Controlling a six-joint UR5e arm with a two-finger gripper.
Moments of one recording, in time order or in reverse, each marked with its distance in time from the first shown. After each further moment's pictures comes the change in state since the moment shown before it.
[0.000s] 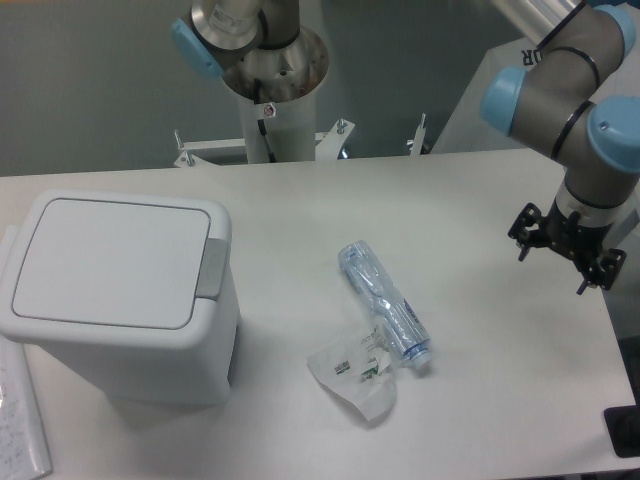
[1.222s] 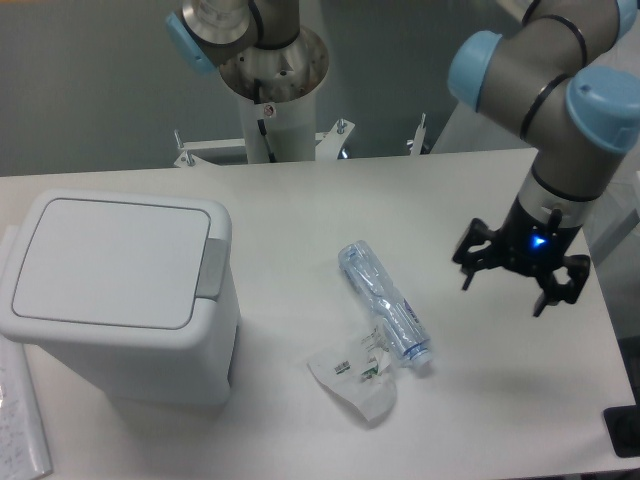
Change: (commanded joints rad) arm -0.175 0.086 0.100 -0.161 -0.345 -0.647
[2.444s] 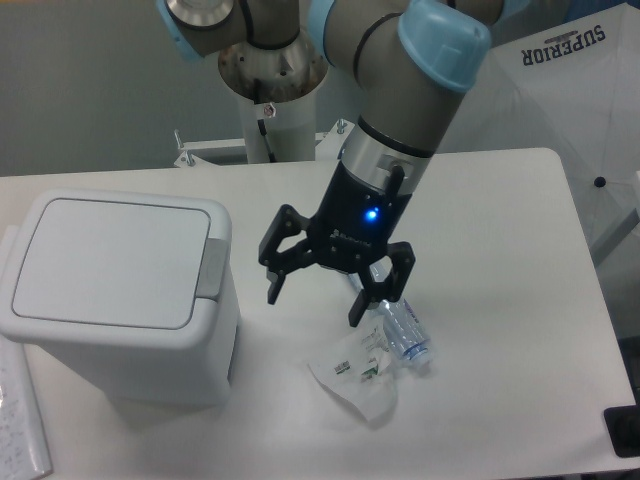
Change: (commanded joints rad) arm -0.178 0.147 -0.074 0.121 -0.221 -0.463
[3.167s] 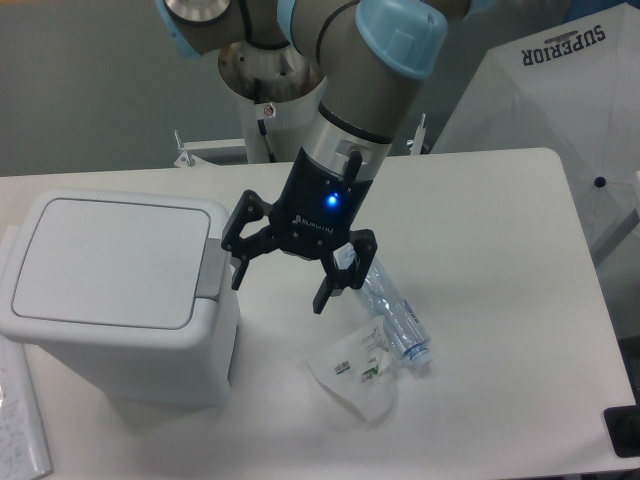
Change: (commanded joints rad) arm -0.028 0.055 -0.112 0.075 0.003 -0.011
